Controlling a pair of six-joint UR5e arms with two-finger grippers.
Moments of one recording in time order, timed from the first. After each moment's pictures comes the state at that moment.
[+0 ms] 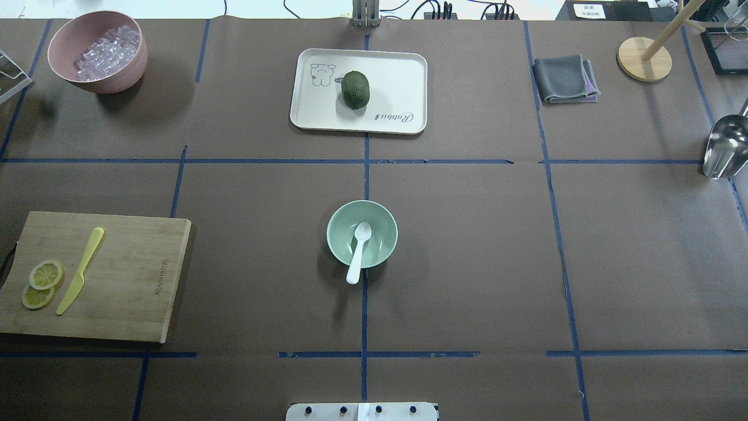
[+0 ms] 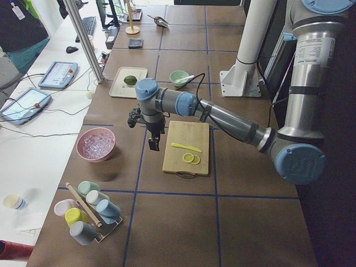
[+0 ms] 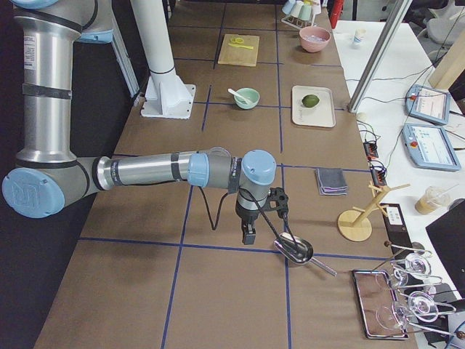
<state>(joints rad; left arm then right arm) -1.42 -1.52 -1.91 -1.34 -2.33 -0.09 1.55 -1.67 1.81 -1.78 2.28 -0.17</state>
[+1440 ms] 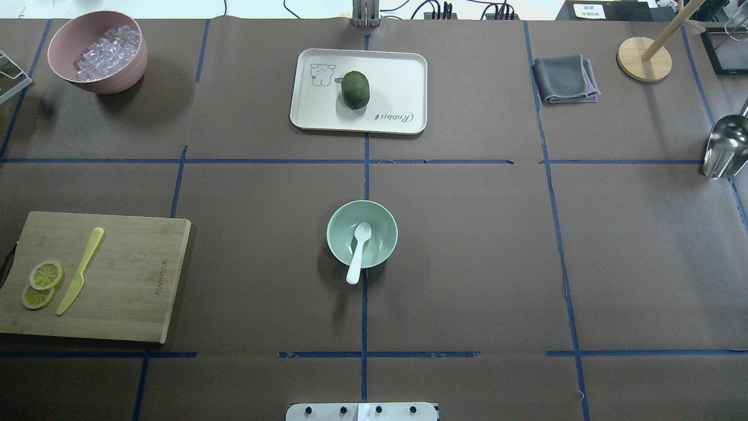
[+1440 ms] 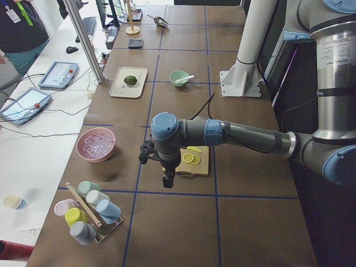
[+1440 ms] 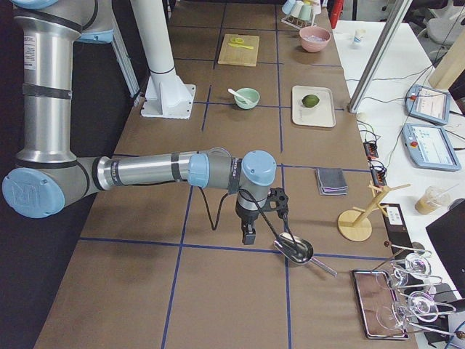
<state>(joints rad) -1.57 -1.43 -1.89 -1.35 -2.33 0.19 1.55 -1.67 1.81 -1.78 2.29 -0.17</state>
